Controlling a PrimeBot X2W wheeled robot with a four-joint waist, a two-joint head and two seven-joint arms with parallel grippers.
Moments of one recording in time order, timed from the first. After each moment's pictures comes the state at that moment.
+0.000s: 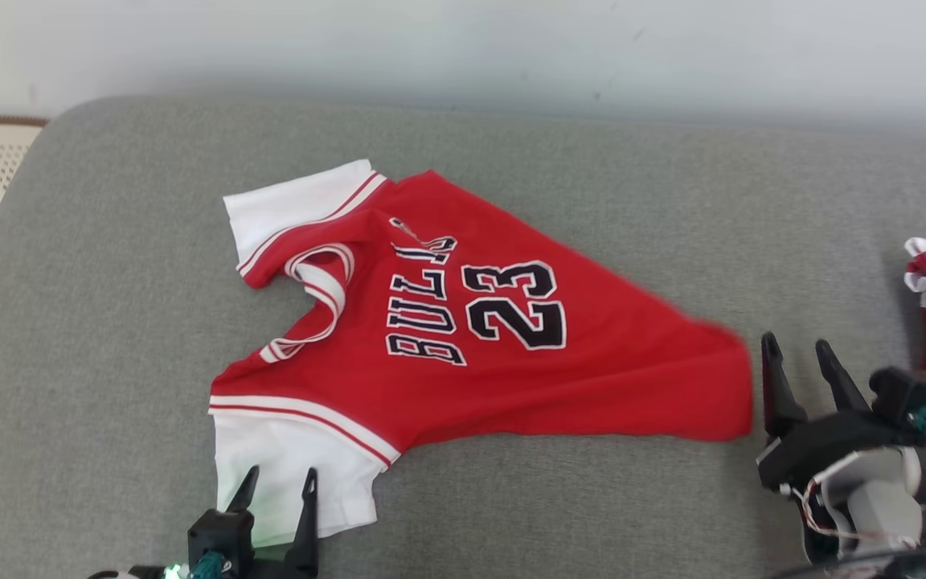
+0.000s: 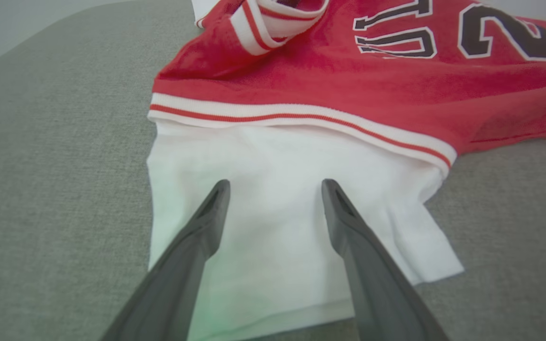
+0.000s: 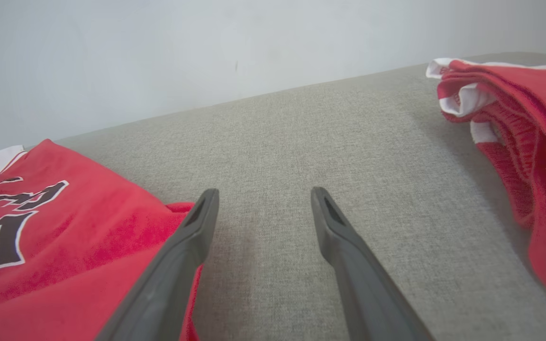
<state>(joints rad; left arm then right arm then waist) -0.28 0.05 -0.20 0.50 -0.12 0.10 -0.26 -0.46 -0.26 0.21 0.67 0.42 0.13 -0.26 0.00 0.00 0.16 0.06</state>
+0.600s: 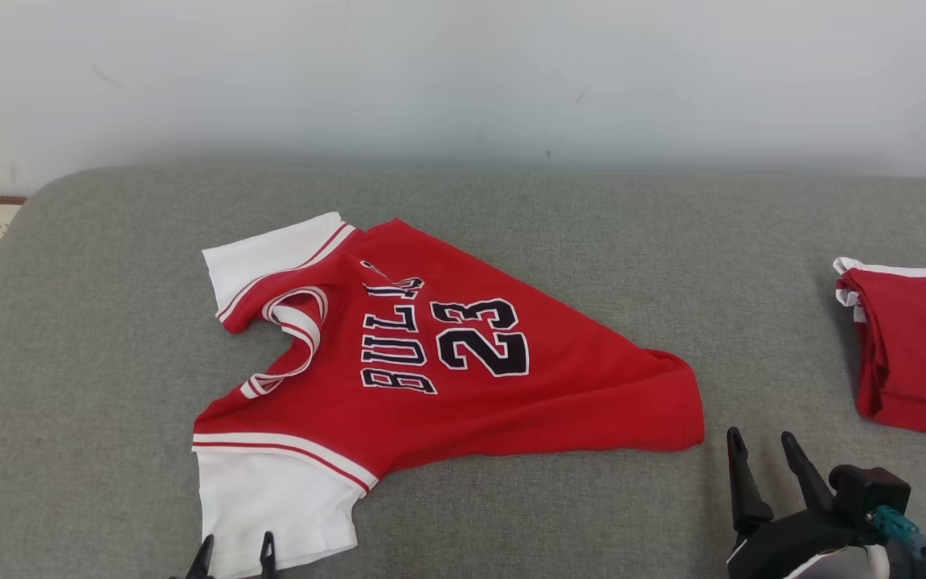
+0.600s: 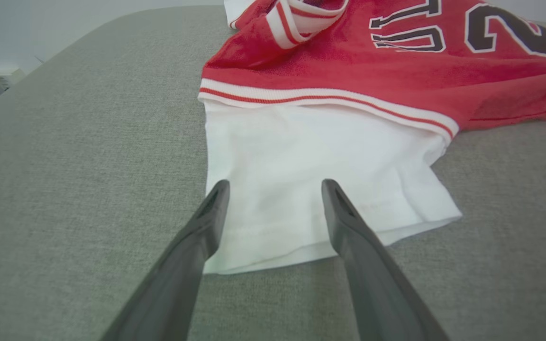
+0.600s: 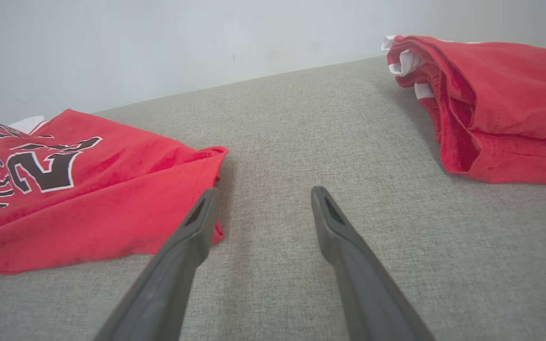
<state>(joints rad) -0.16 0.05 -0.10 0.47 -0.07 0.13 -0.26 -0.23 -0.18 0.16 0.53 0.29 0.13 -0.26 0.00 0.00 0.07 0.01</state>
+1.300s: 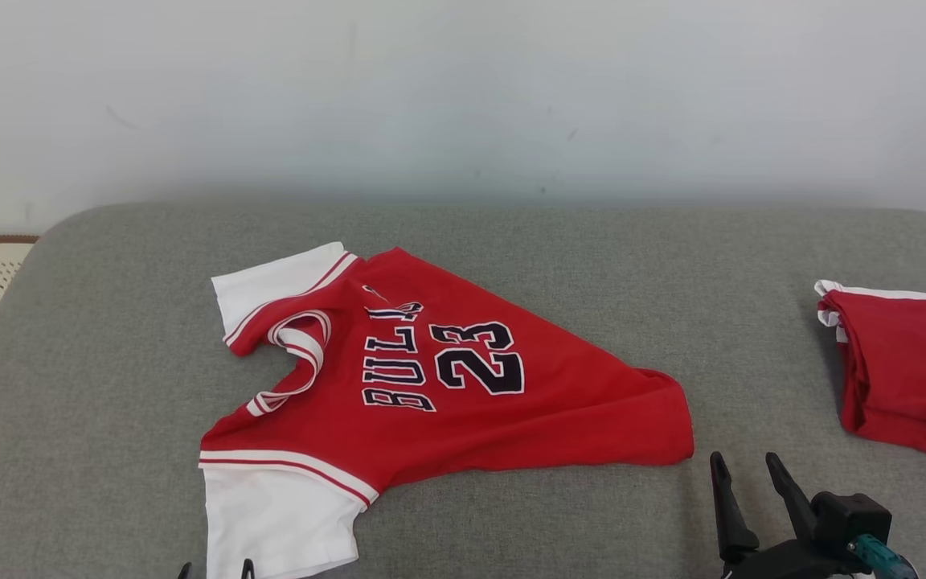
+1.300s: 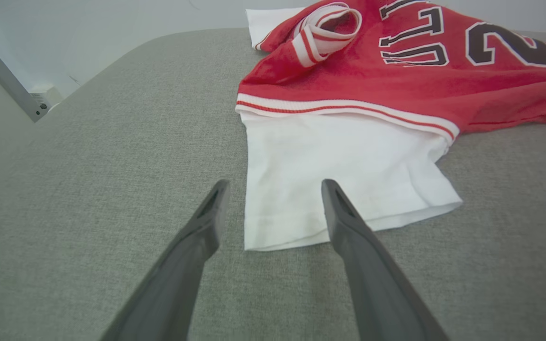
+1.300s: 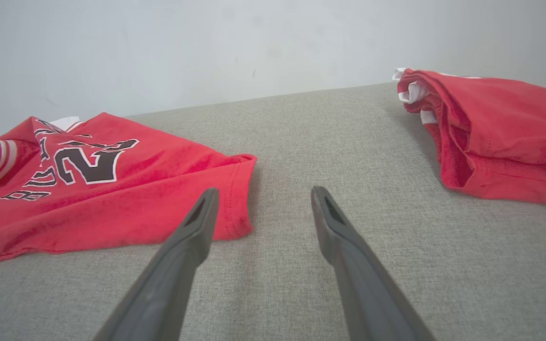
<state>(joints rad) -0.06 0.06 -0.04 0.40 -0.02 0.13 -0.26 -0.15 -0.15 0.17 0.44 0.22 0.13 -0.26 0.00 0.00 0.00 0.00</state>
